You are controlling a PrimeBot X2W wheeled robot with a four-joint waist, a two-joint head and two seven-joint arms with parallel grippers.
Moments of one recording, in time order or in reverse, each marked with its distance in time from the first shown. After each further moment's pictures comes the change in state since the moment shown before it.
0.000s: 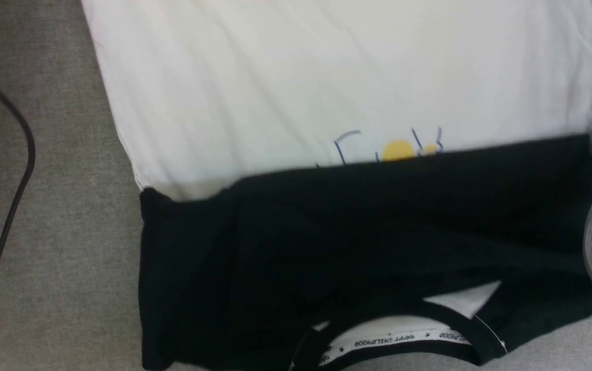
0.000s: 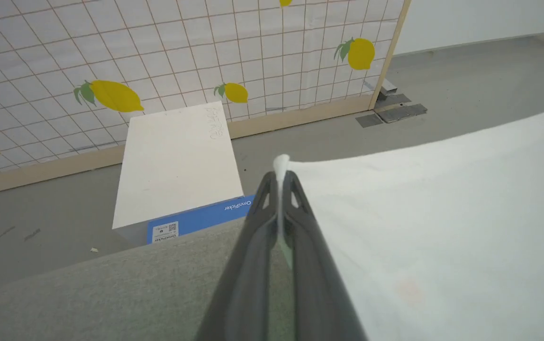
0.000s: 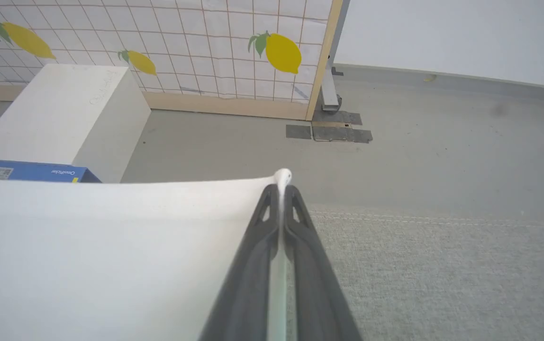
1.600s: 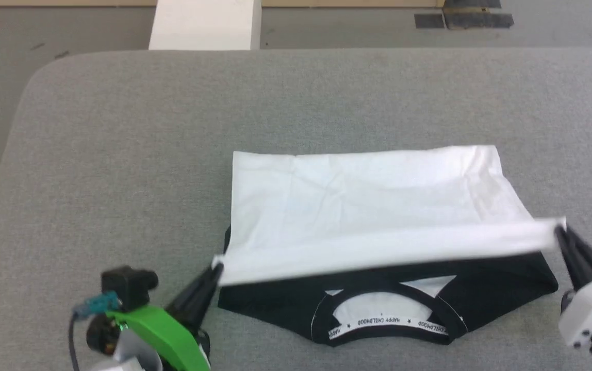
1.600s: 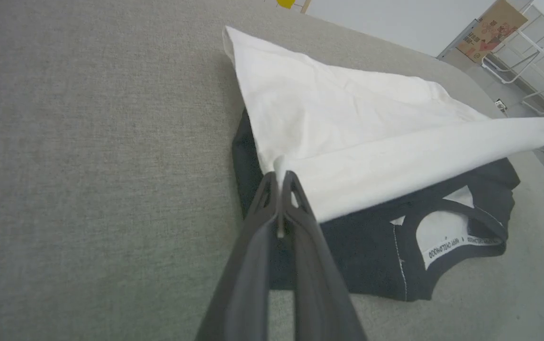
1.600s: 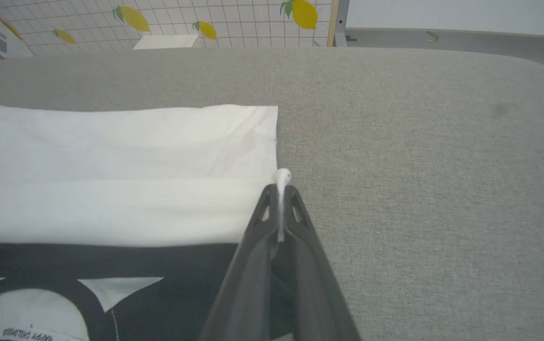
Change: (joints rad) left arm 1.216 -0.010 -0.120 -0.342 -0.332 -0.012 -0.286; right arm 1.432 -0.206 0.068 -0.723 0.390 0.000 -0.065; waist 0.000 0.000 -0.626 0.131
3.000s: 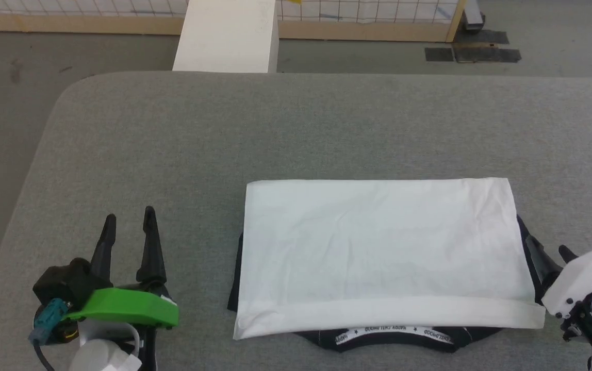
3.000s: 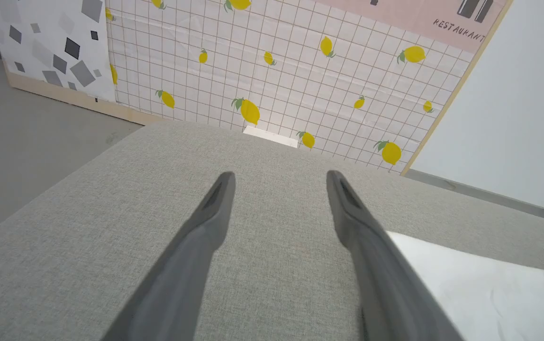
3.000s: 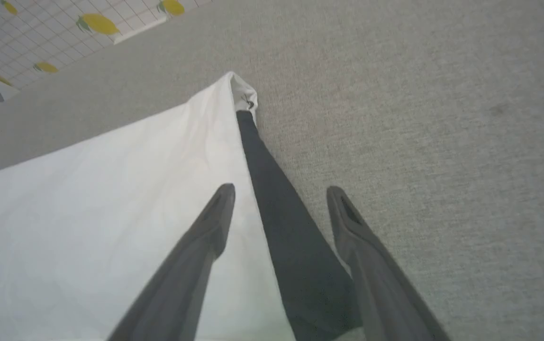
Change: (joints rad) left arm 0.000 -0.347 0.472 0.155 0.408 -0.008 -0.244; right arm -0.178 0.124 -0.128 0.366 0.057 0.000 0.096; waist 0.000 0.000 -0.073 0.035
